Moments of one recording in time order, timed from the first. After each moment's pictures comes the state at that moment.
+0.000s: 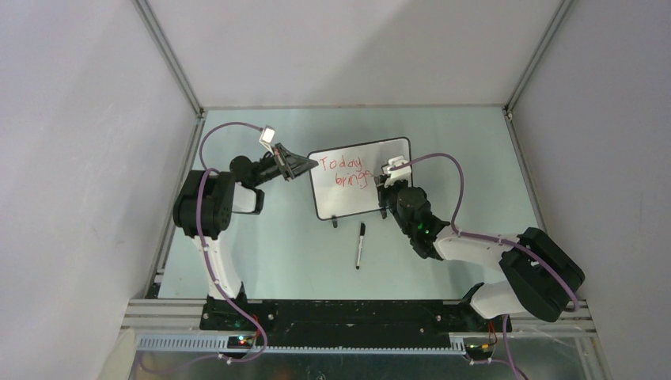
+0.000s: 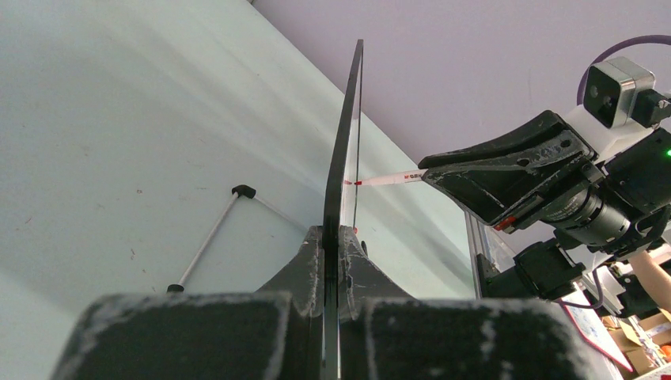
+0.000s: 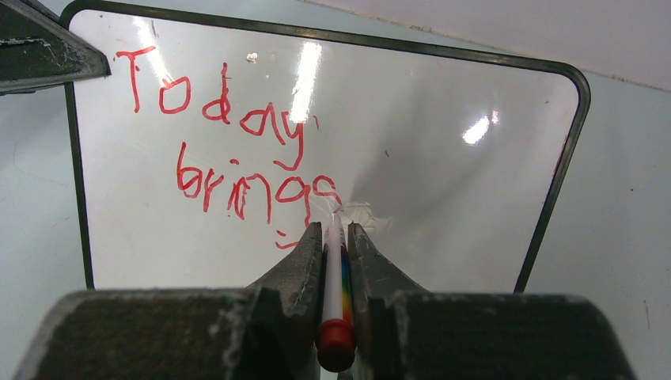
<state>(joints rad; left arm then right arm) -0.08 1.99 0.78 1.49 1.03 -0.93 0.77 1.38 0.57 0.71 0.40 0.02</state>
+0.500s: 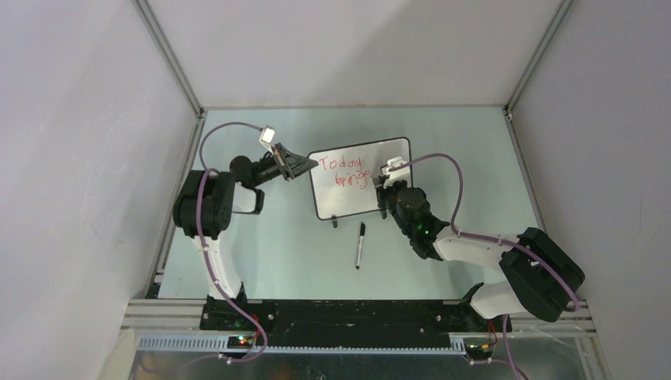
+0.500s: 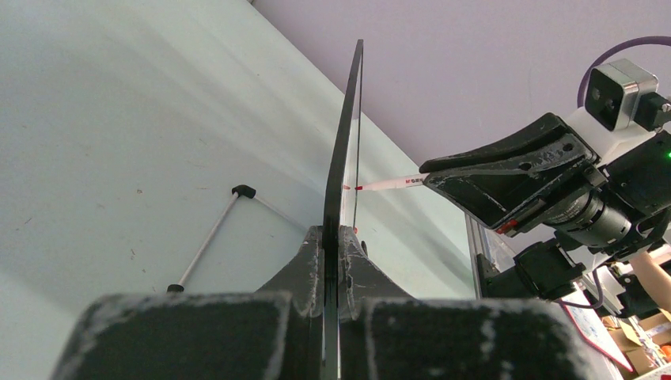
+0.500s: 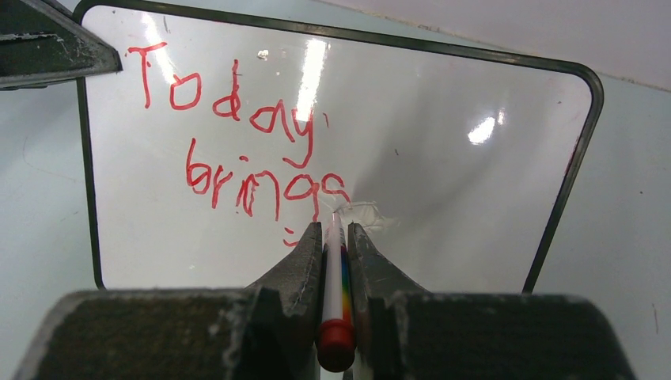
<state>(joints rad) -0.08 1.99 0.78 1.49 1.03 -0.93 0.78 1.38 0.57 0.71 0.39 0.02</state>
